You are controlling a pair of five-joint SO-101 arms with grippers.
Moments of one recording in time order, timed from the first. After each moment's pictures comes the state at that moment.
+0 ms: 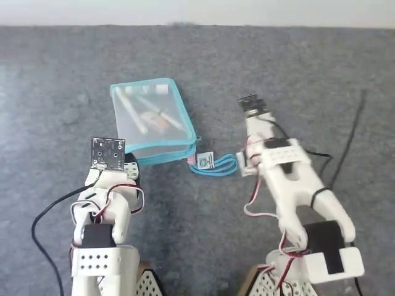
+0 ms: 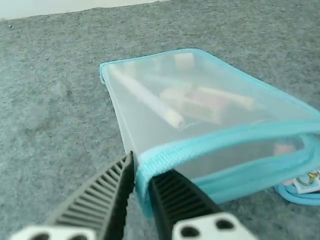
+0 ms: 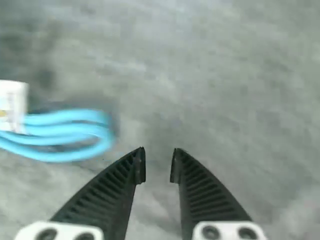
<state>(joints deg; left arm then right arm) -8.0 -83.3 89.6 40.0 -1.5 -10.5 -4.7 40.6 47.5 5.2</state>
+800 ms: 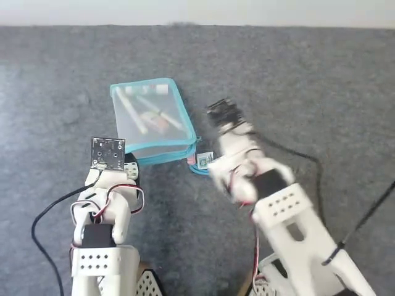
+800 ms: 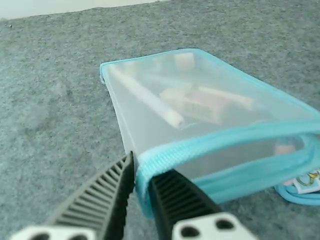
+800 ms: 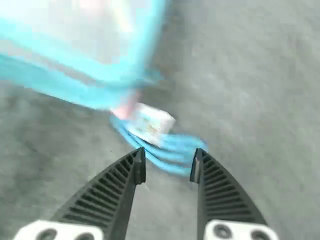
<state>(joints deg) -8.0 -83.3 89.6 40.0 -1.5 -33.8 -39.0 52.0 45.8 4.0</state>
